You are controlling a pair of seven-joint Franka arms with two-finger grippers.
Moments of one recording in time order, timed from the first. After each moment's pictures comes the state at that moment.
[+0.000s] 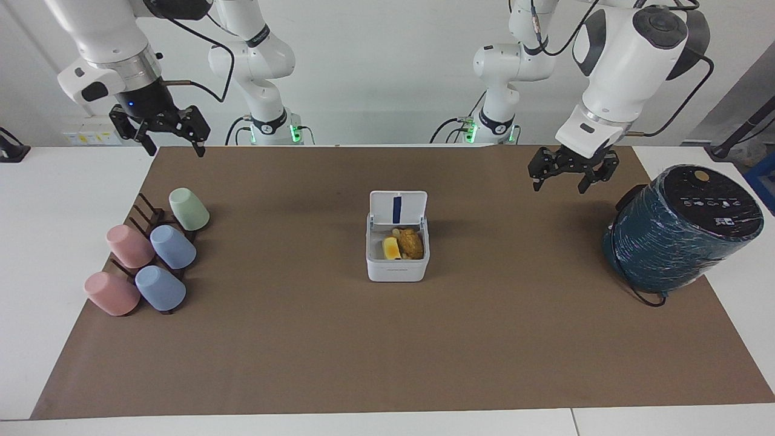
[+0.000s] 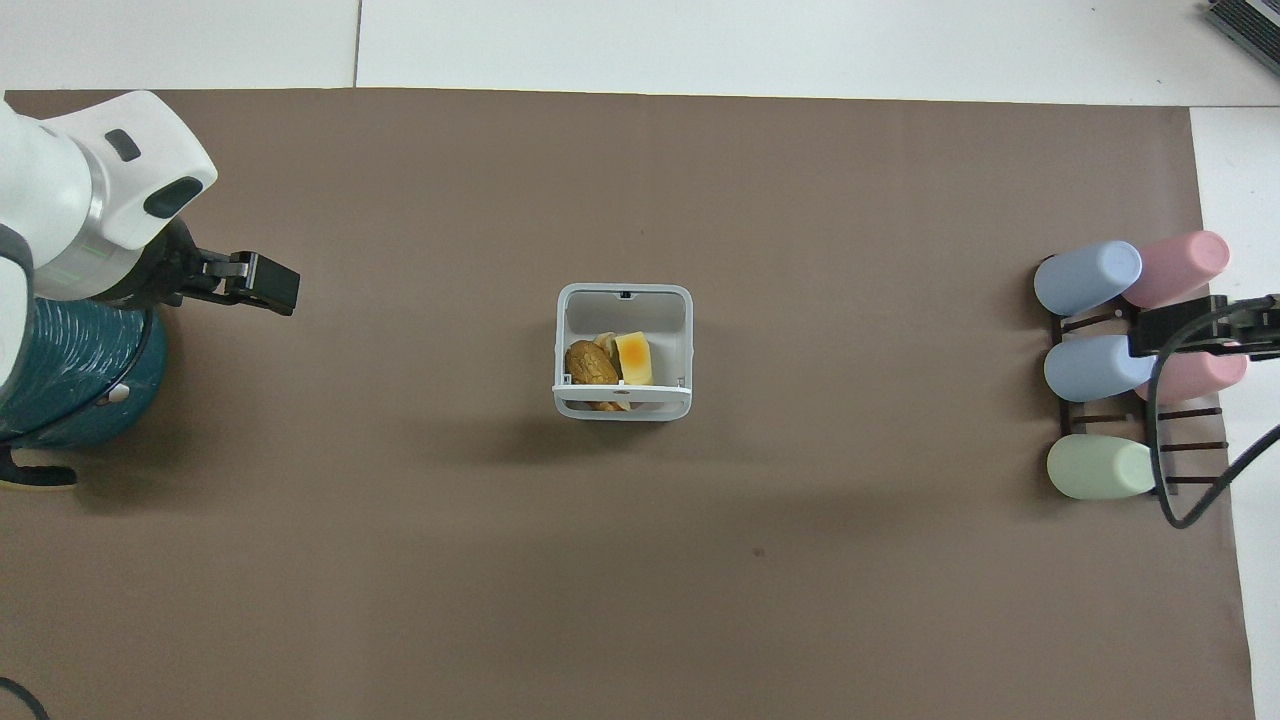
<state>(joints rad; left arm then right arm) -0.10 0.08 -0.10 -1.57 0.01 1.65 -0.05 0.04 -0.08 -0.06 -1.62 -0.01 1.56 0.03</state>
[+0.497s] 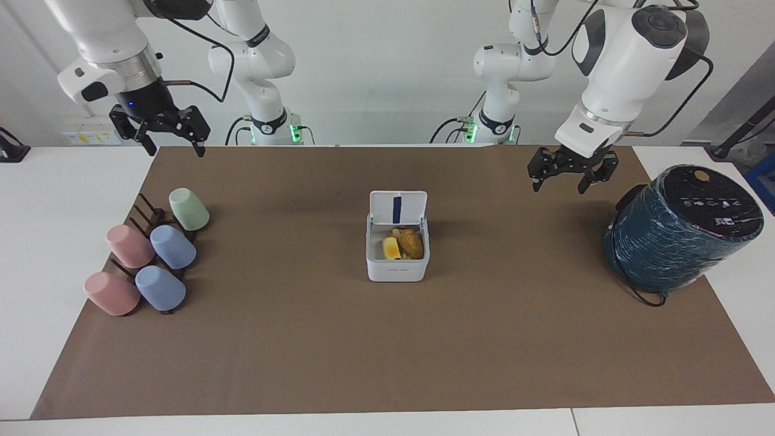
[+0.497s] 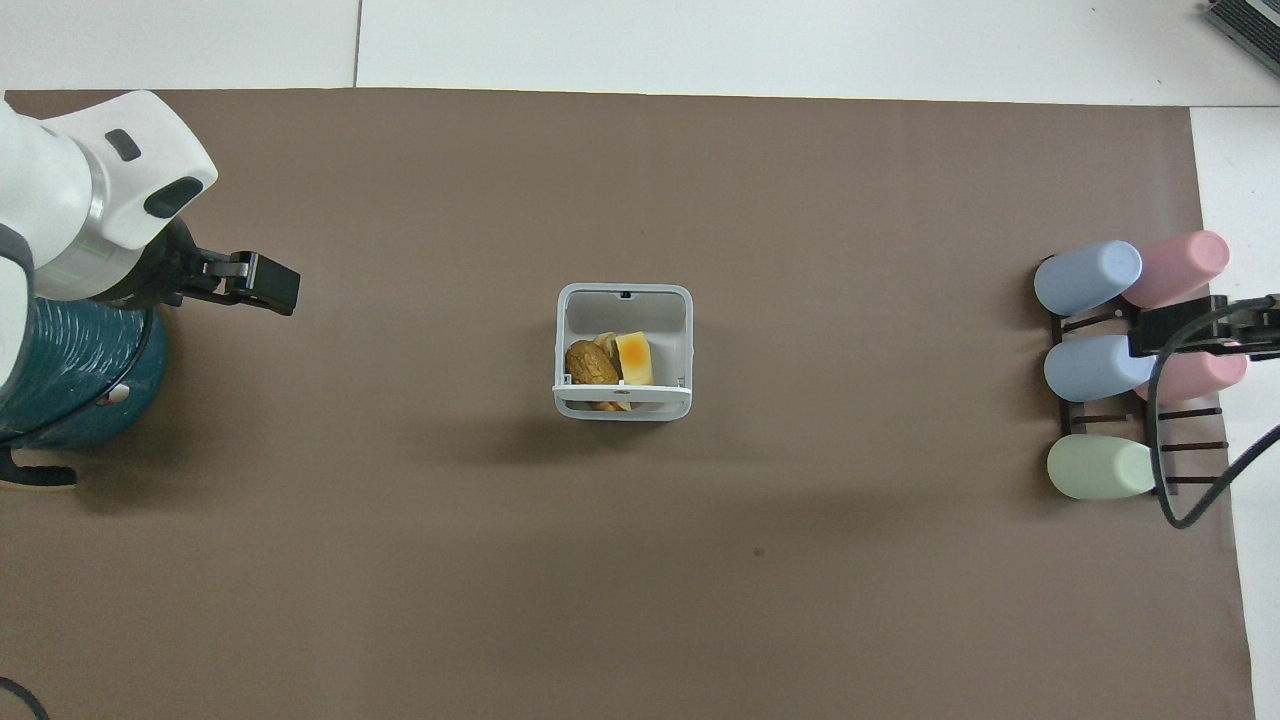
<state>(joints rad) -0.10 0.08 -0.11 -1.57 0.01 1.66 -0.05 0.04 -0.08 -0.06 -1.62 -0.01 1.56 0.03</state>
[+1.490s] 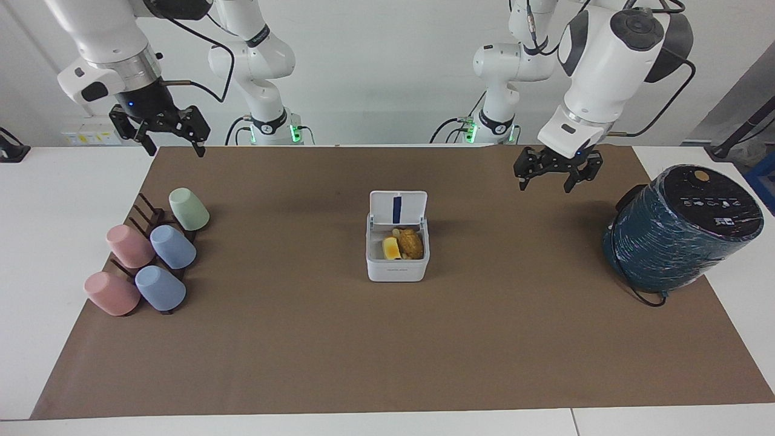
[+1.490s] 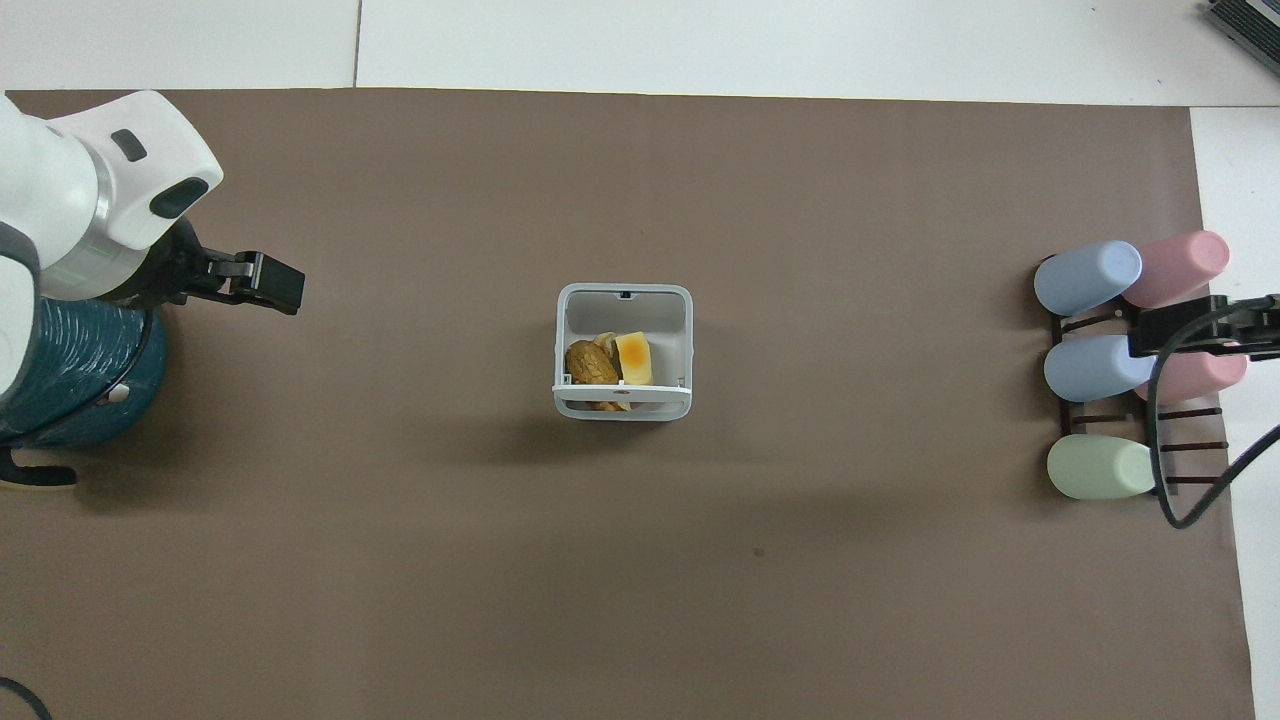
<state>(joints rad) -0.16 0.06 -0.12 -1.60 0.01 1.66 -0.14 0.04 -0.08 -0.06 -1.62 -0.01 1.56 0.03</state>
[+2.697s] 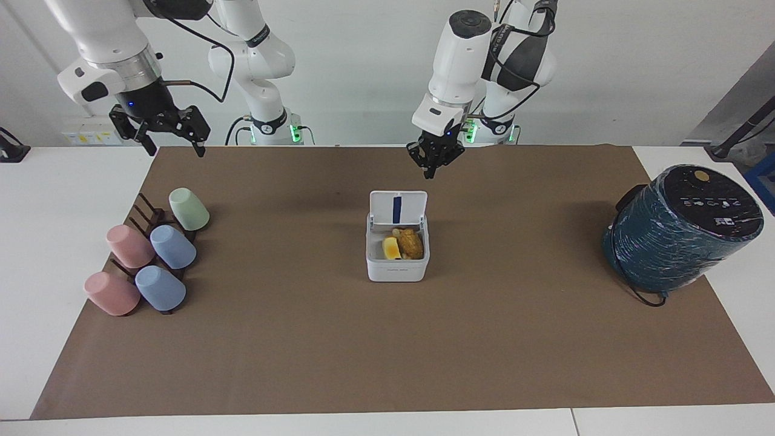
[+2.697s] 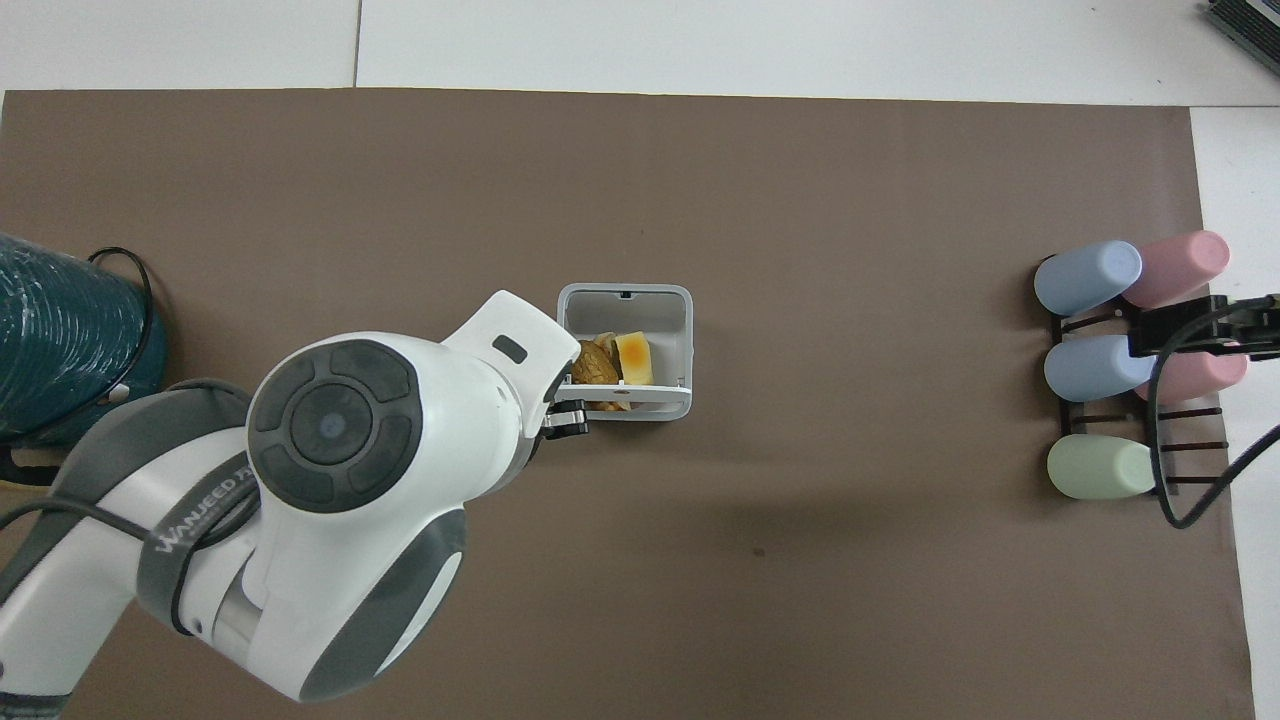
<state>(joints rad) -0.53 -0.06 -0.13 -1.95 -0.06 2.03 -0.75 0.04 -0.08 -0.06 -1.62 -0.01 1.56 0.03</state>
